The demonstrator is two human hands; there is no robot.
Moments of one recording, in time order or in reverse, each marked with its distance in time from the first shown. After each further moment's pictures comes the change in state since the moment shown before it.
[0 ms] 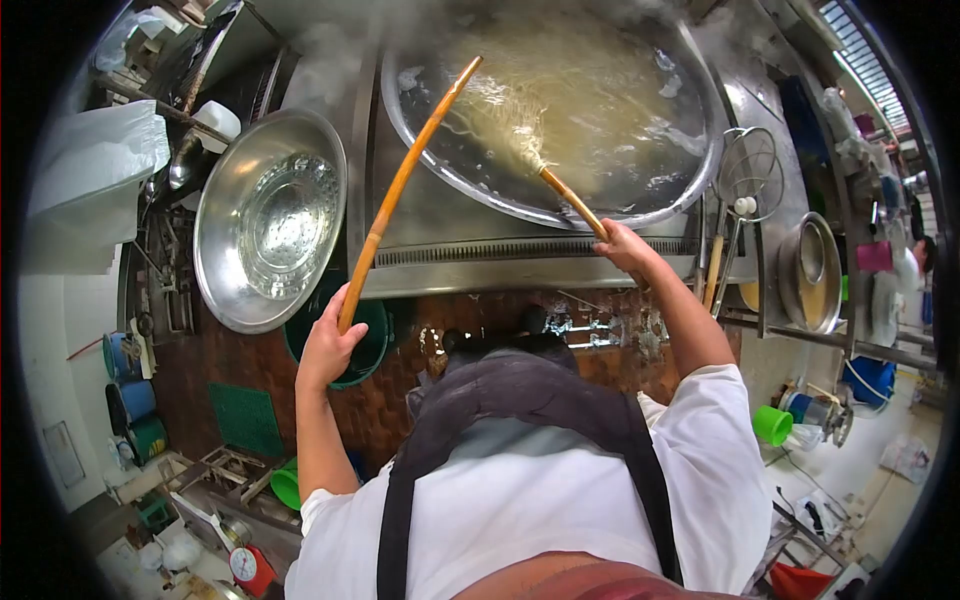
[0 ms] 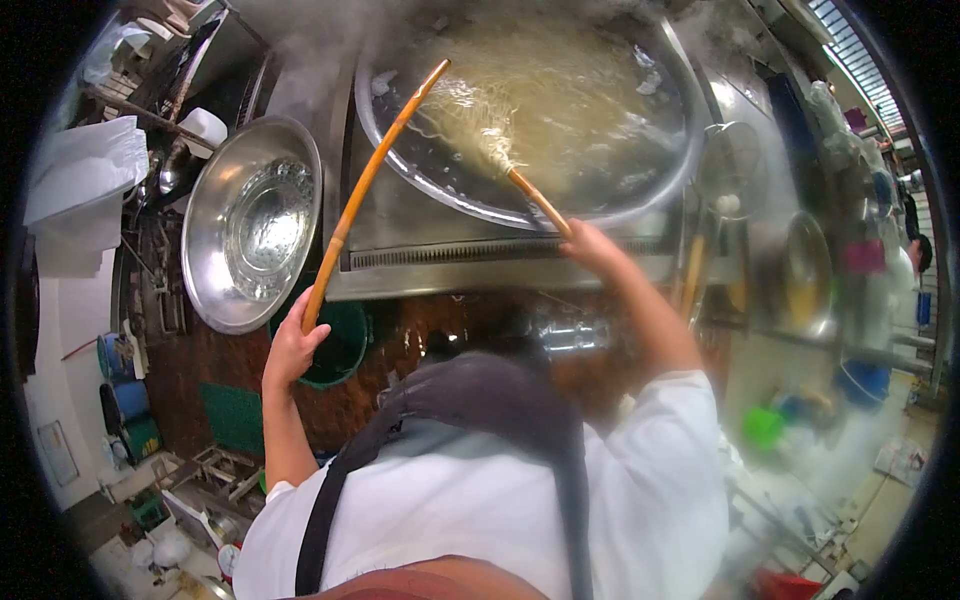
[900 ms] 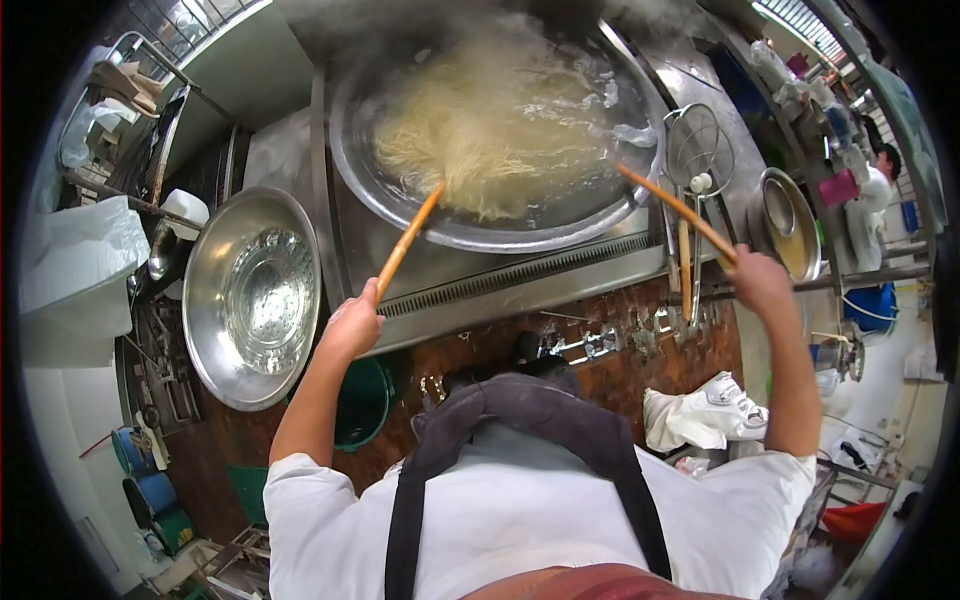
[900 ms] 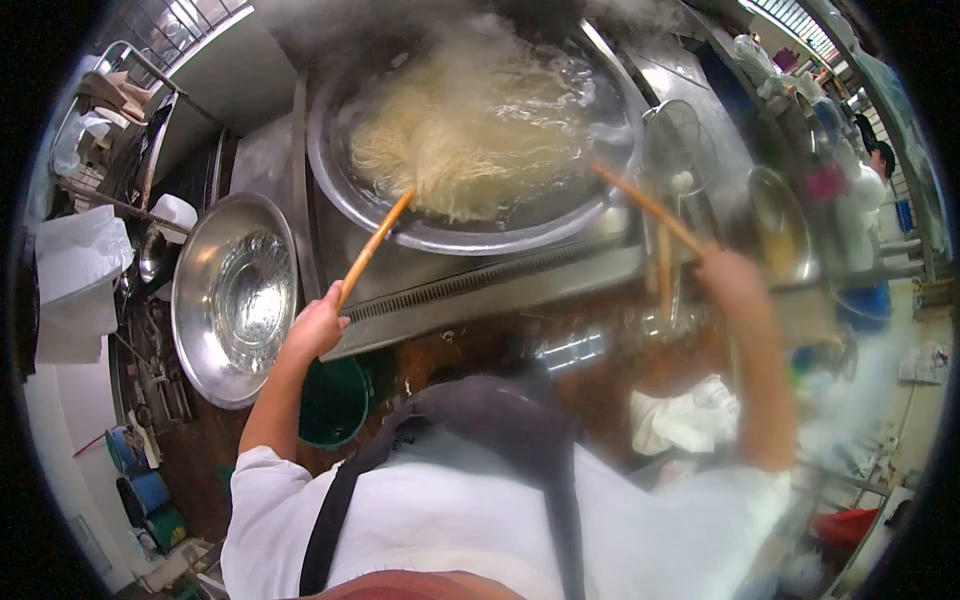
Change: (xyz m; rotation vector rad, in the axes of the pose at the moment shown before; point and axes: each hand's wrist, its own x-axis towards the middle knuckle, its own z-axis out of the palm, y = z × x) left_hand 0.127 0.048 0.028 0.694 -0.283 0.113; right_hand -0.254 -0.028 -0.172 -0.717 0.258 0.505
